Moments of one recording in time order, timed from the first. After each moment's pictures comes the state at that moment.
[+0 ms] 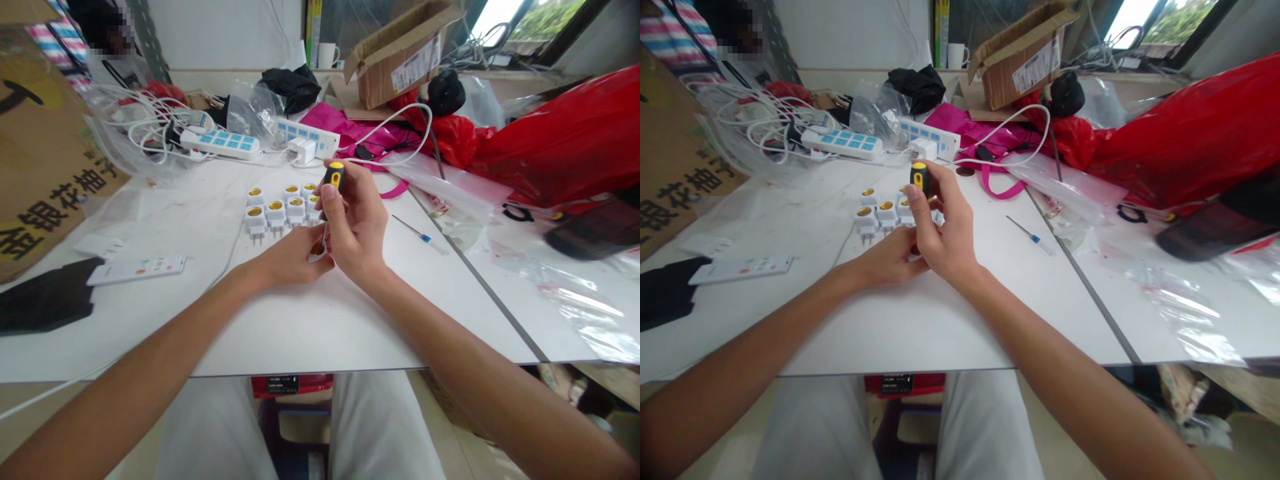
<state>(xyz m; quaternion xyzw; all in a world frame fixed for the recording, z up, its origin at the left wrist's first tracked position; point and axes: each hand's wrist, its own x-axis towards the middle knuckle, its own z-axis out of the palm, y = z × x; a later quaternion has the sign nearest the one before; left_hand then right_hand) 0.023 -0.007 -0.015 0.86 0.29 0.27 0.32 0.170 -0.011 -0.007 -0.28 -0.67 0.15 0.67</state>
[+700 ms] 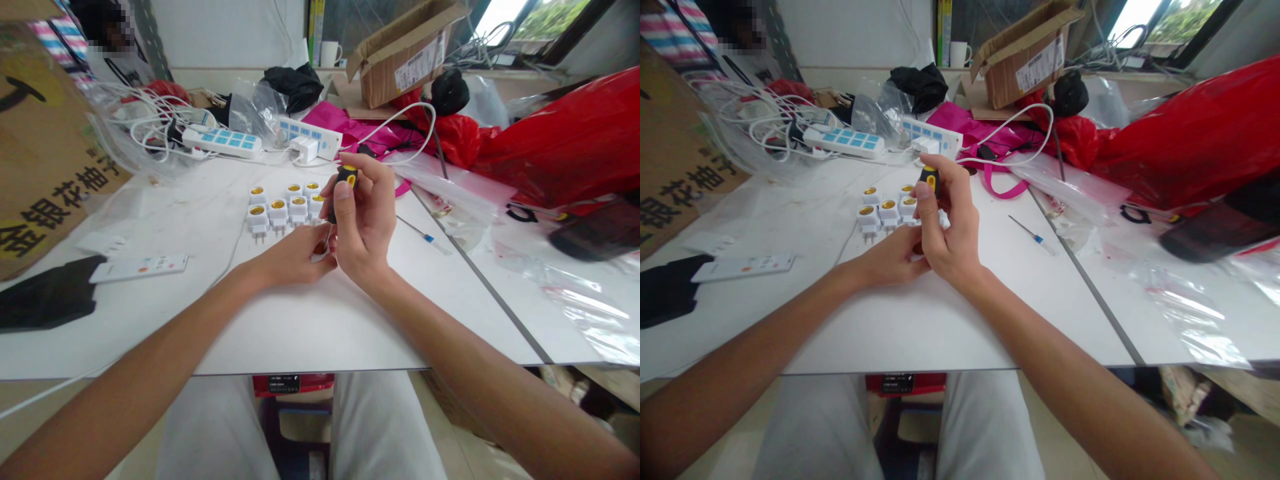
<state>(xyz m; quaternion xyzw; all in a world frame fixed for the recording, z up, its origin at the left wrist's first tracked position) 0.022 -0.007 -0.017 0.86 0.28 0.29 0.31 0.169 -0.016 -0.006 -0.26 -0.65 0.17 0.70</state>
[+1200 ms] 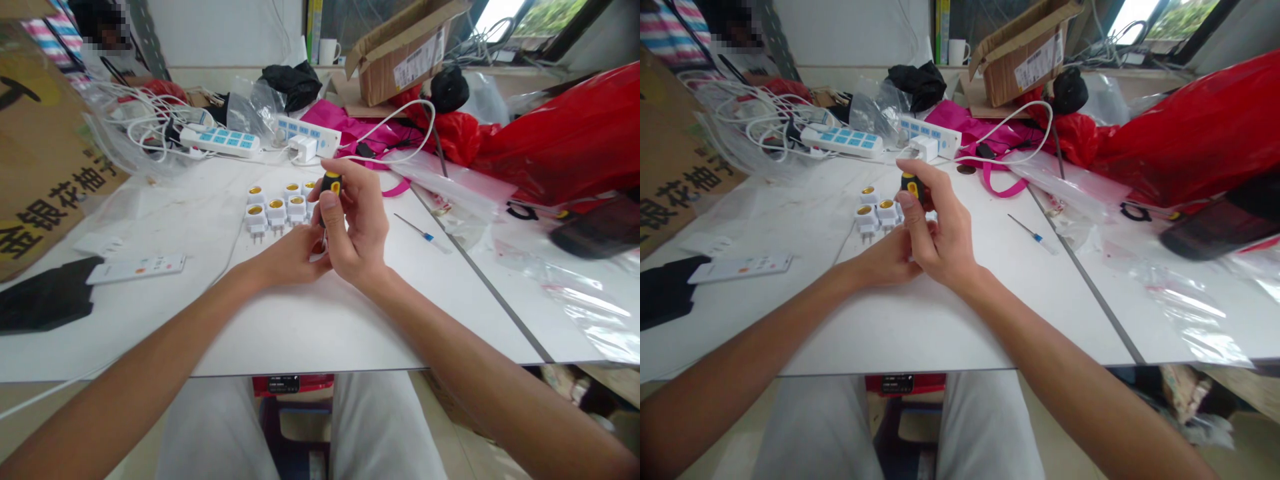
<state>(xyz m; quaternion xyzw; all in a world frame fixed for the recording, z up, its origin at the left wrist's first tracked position) 0.023 -0.007 -0.015 0.86 0.28 0.29 0.31 0.169 -0.021 -0.005 -0.22 -0.69 0.16 0.67</state>
